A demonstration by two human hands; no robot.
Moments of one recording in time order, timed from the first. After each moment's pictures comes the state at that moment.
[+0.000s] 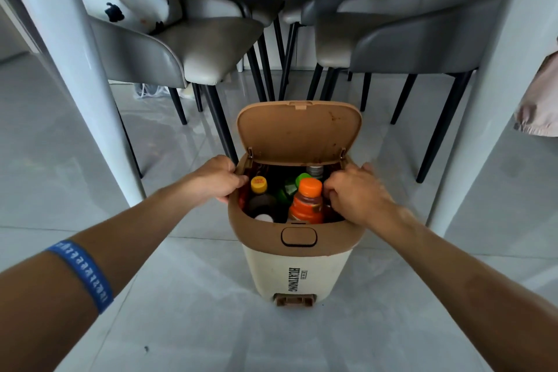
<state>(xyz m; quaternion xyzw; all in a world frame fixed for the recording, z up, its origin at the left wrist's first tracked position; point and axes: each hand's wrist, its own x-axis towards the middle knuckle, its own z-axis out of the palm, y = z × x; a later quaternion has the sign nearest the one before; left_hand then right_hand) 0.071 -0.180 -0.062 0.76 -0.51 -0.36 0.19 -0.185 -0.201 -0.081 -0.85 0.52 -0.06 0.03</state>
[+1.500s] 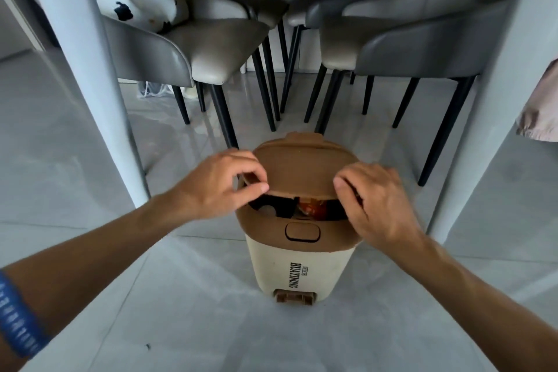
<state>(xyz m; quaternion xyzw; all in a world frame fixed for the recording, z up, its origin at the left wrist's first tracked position) 0.079 -0.132 -0.047 0.52 -0.81 -0.10 0.24 -0.202 -0.161 -0.078 -0.85 0.43 -0.32 -0.01</state>
